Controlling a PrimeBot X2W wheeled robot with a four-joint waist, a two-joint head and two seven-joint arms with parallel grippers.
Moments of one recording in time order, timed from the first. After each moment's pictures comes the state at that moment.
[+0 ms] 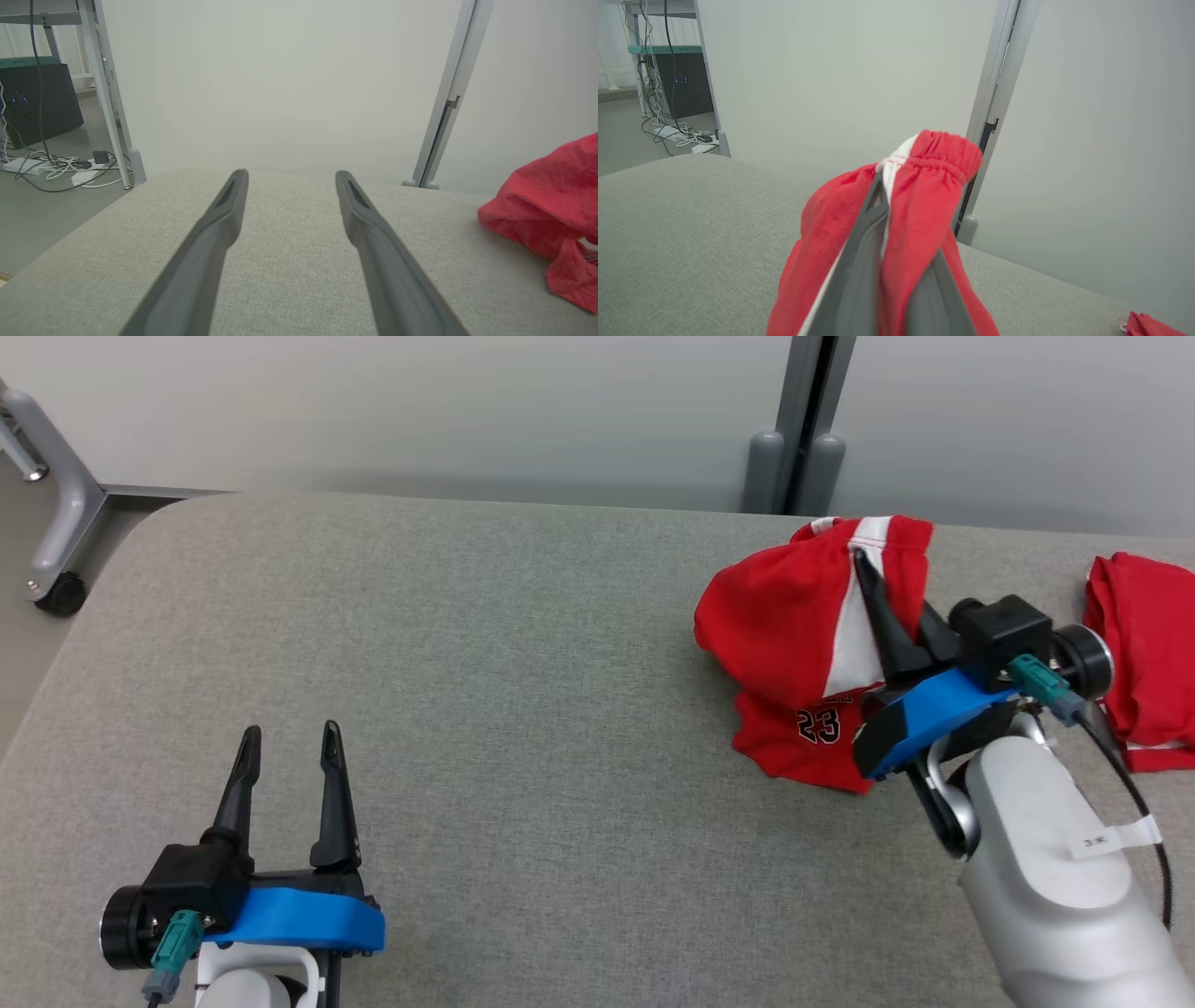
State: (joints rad) left arm -0.11 0.06 0.00 0.22 -0.16 -0.08 -0.26; right arm -0.61 -0.14 0.18 0.61 0.09 0.13 -0.26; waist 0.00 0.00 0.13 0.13
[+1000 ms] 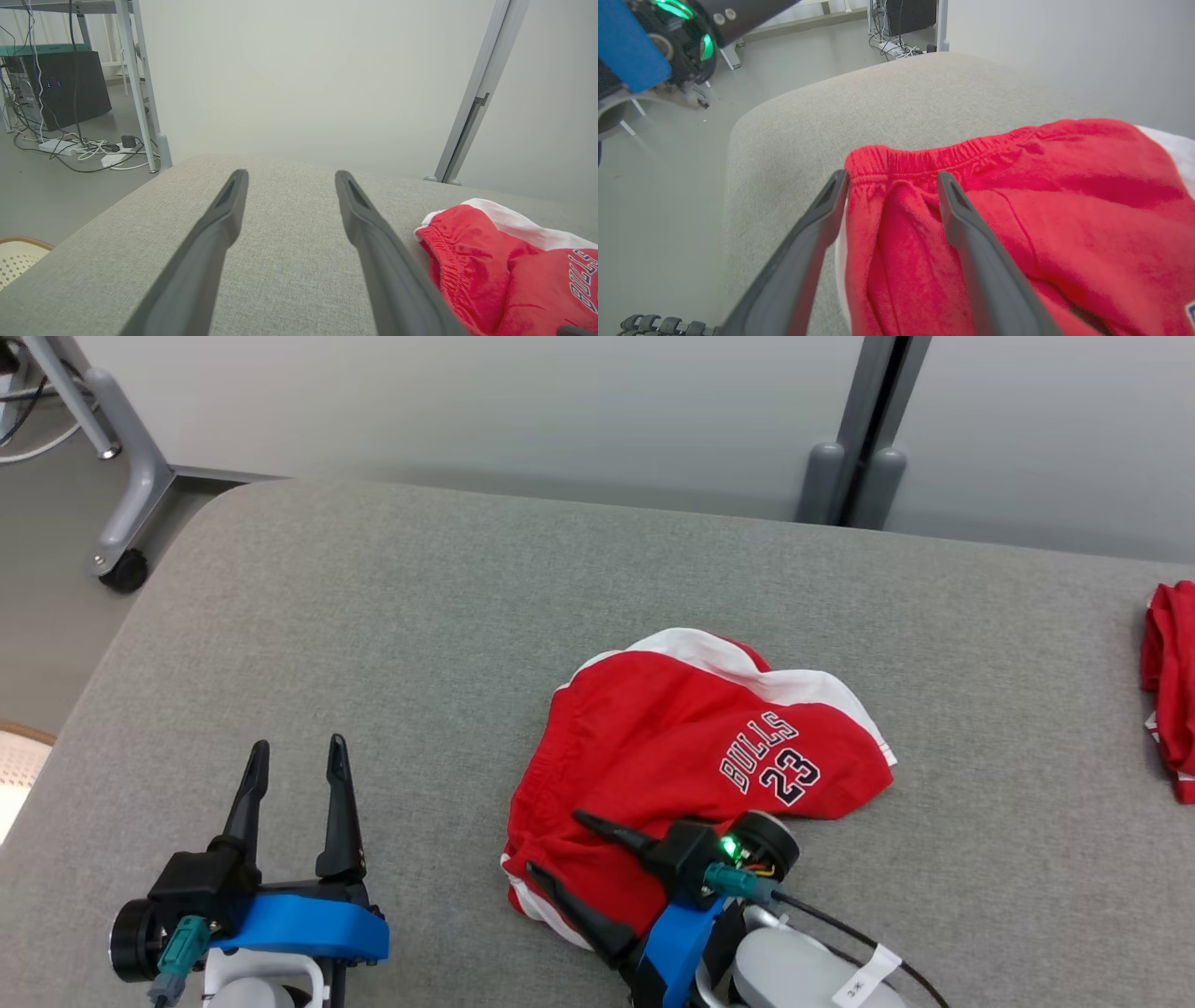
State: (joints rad) left arm -0.11 0.05 -0.01 0.26 -0.17 -0.09 -0.26; right arm -0.55 -0.05 0.95 0.70 0.42 0.13 -0.26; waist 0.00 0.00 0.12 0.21
